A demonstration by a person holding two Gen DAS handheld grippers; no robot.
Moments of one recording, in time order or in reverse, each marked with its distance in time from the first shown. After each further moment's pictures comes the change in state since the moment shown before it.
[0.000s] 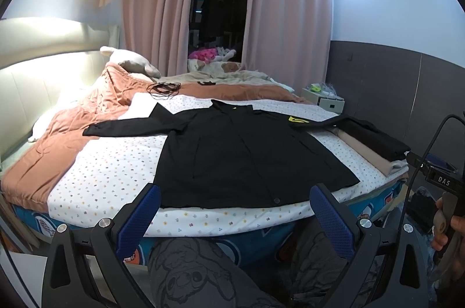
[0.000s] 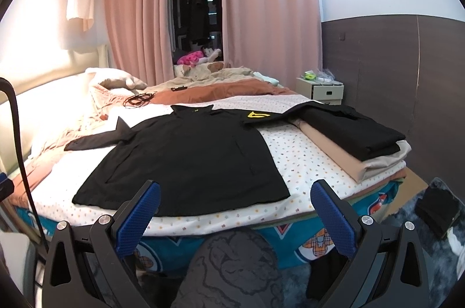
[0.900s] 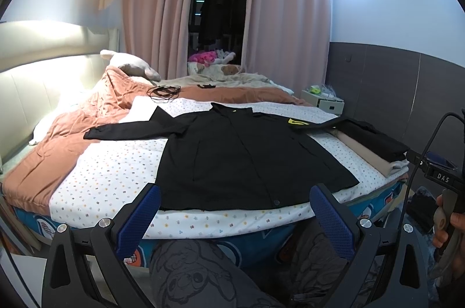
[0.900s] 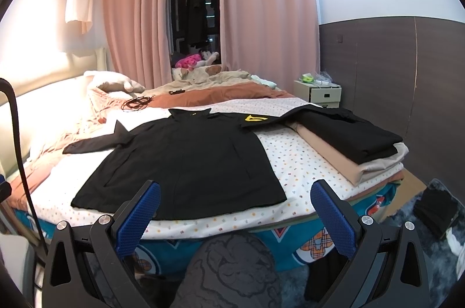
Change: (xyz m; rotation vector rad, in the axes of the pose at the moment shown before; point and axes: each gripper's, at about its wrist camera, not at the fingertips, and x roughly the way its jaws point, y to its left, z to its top) left arm -0.006 -0.004 0.000 0.010 -0.013 0.002; right arm -0.002 -0.004 0.005 0.003 -0.012 -0.008
